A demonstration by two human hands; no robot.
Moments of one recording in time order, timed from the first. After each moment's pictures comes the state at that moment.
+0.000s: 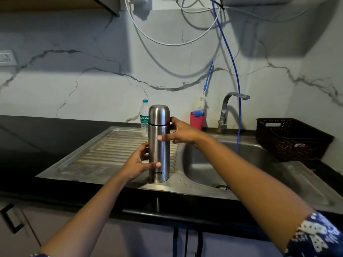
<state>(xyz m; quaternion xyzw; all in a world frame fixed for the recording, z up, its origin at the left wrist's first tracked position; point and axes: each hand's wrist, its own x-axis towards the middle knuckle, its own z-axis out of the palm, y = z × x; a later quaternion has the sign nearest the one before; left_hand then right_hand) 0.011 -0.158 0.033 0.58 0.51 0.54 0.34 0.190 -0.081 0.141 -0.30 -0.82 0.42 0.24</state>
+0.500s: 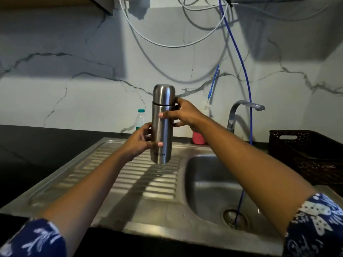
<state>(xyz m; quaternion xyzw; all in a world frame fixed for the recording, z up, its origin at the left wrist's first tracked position) -0.021 -0.040 0.110 0.60 0.50 0.53 0.33 0.155 0.022 0.198 -0.29 -0.77 0.43 0.36</state>
